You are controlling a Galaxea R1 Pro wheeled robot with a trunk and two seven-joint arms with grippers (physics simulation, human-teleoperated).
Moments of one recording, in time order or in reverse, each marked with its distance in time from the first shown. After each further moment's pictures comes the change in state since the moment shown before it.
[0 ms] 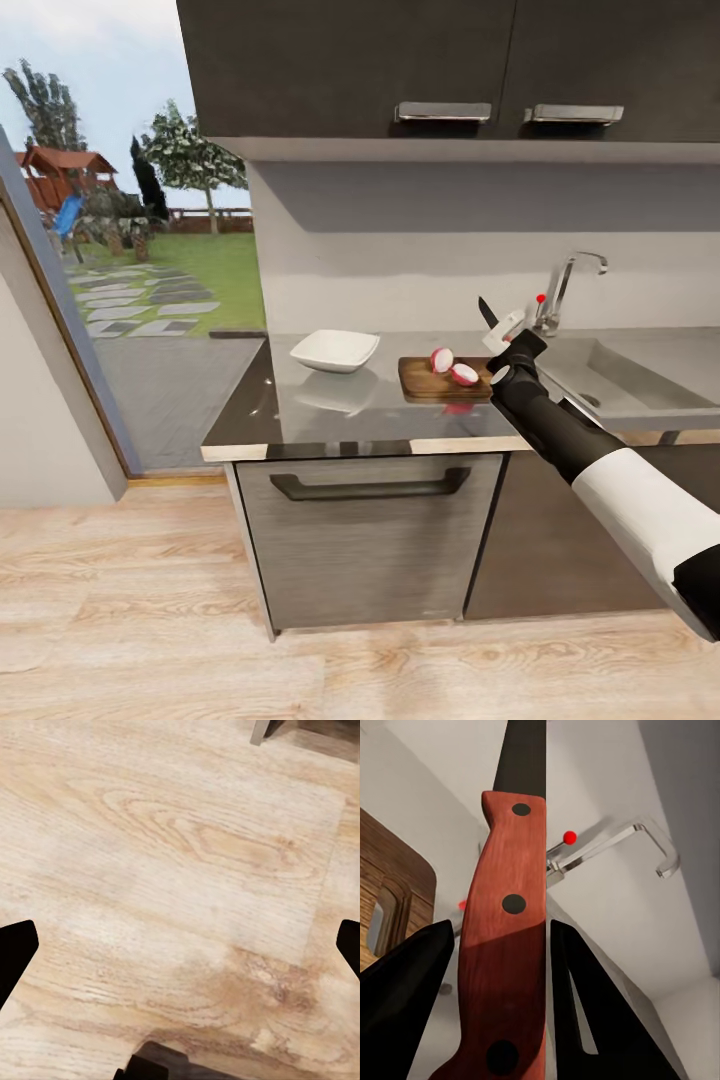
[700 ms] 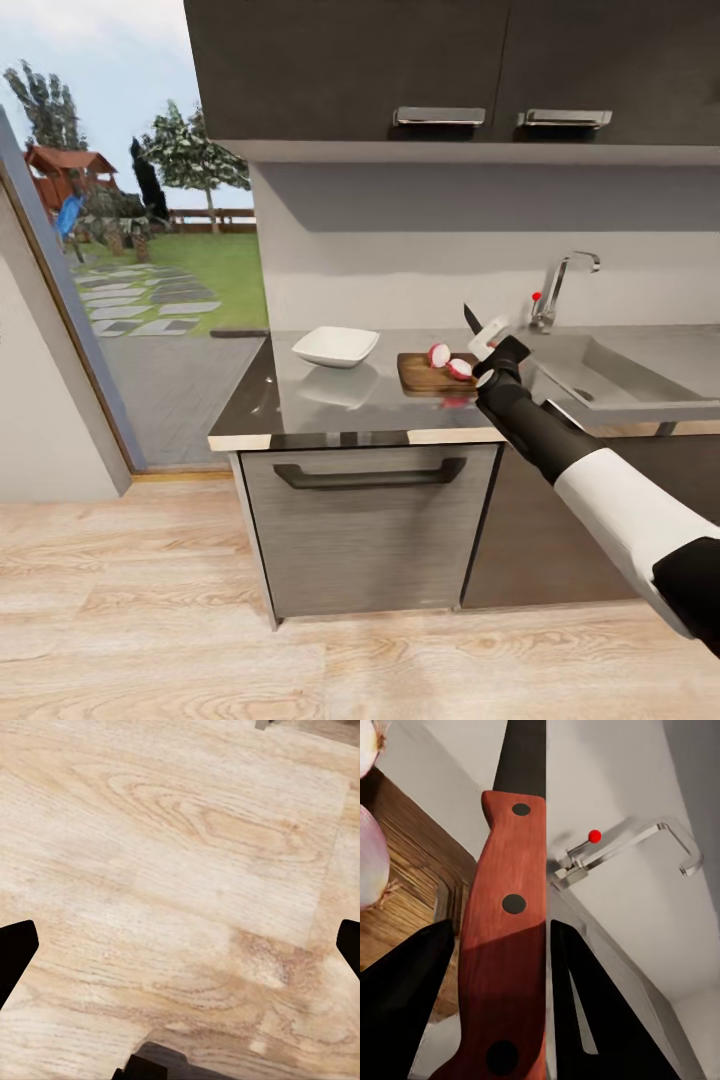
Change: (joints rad) left arm -0.001 -0.002 0.000 0.000 0.000 0.000 0.000; right arm 0.000 0.056 0.003 0.044 -0.007 -0.006 0.004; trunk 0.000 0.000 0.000
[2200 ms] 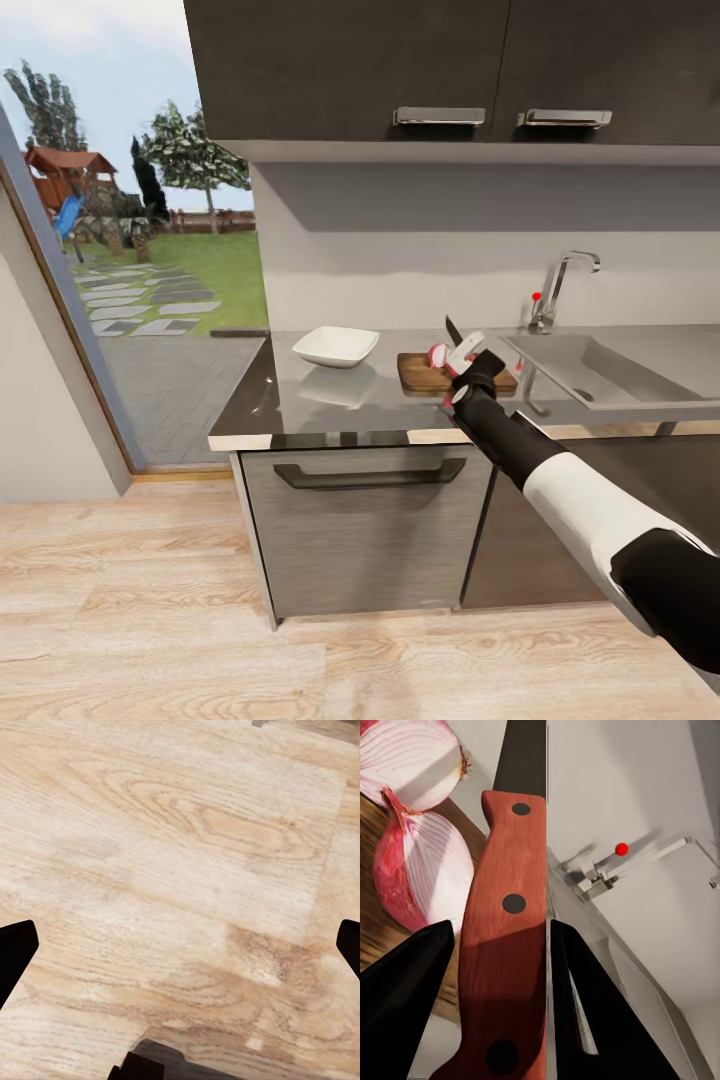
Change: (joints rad) left arm 0.000 -0.005 0.000 0.002 0.000 0.001 -0.001; right arm 0.000 0.108 0.003 0.173 0.003 -0.106 -0.087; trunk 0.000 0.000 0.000
